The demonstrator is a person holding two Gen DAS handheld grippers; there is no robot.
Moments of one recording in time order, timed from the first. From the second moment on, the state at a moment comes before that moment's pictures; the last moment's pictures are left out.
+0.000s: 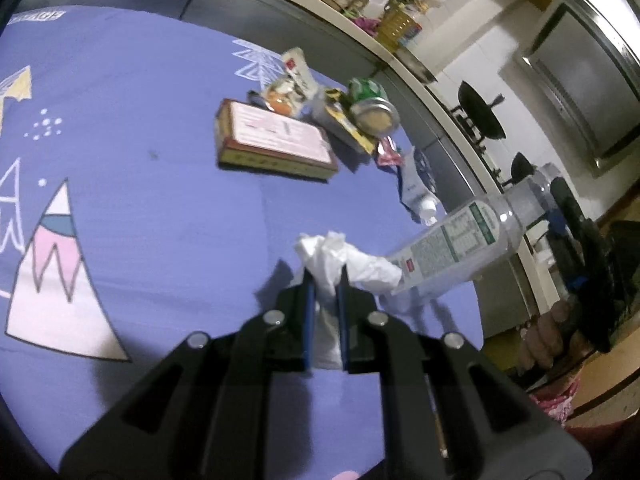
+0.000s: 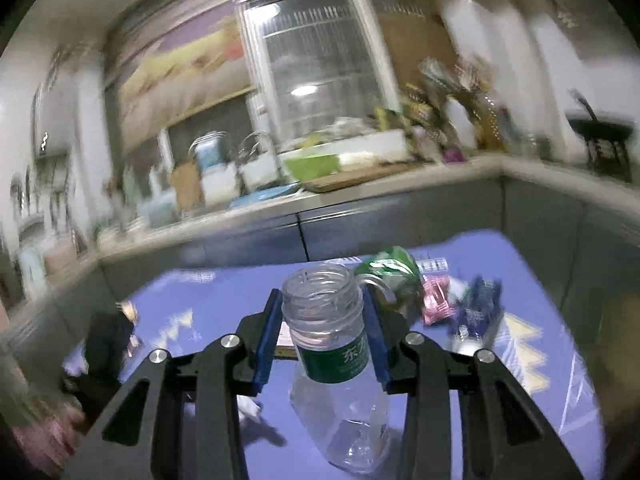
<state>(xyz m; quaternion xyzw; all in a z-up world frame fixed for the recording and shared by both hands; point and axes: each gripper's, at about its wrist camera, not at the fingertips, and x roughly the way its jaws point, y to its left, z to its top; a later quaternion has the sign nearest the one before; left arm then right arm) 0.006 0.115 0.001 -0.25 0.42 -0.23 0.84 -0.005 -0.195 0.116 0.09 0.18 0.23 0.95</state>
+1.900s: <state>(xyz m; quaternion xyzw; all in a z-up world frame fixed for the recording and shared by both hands) 0.007 0.096 -0.023 -0.25 0.45 -0.22 0.83 -0.025 -0.202 0.119 0.12 0.18 0.24 0.95</state>
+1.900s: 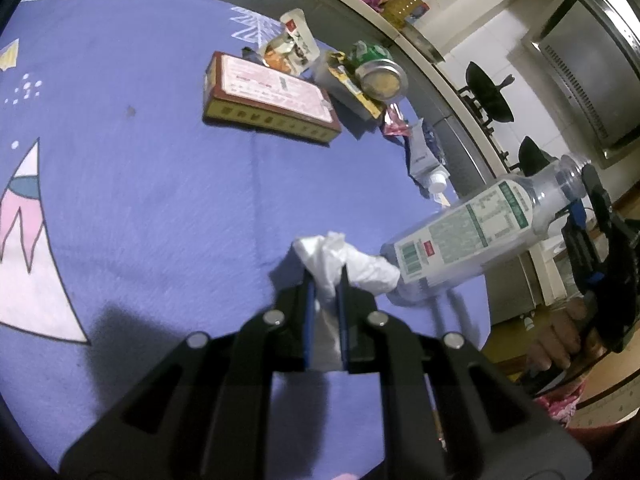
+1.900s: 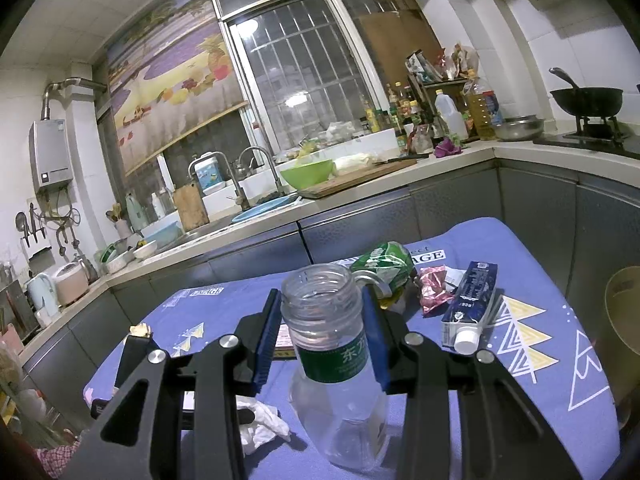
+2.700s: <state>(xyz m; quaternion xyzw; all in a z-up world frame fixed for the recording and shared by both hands) 0.068 -0.003 0.052 -0.22 0.43 -0.32 0.82 -0.017 -0.305 0.161 0.12 0.10 0.13 0.98</state>
